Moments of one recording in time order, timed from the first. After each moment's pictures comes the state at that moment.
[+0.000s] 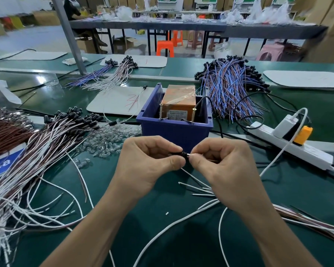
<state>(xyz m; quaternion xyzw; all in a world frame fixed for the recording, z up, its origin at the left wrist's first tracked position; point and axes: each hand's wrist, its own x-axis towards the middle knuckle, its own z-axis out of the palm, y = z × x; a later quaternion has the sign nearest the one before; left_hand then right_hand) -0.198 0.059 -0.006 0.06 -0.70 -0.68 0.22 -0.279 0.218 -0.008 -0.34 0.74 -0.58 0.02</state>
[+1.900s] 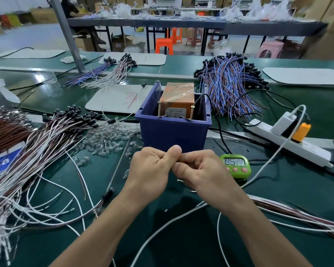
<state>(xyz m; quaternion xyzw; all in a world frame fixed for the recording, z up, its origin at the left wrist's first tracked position) -0.216 0.062 -0.043 0.16 -0.81 -0.53 0.20 -0.283 0.205 -0.037 -0.37 0.69 -0.59 0.23</state>
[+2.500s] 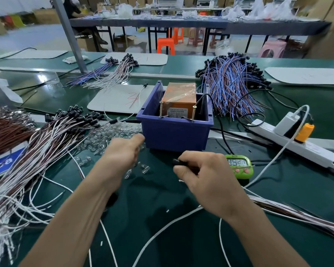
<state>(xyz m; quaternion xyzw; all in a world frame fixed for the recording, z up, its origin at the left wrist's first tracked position) -0.221 0.003 -0.033 0.35 -0.69 -0.62 0.15 -0.278 0.210 -0.034 -0.42 0.80 -0.42 0.00</state>
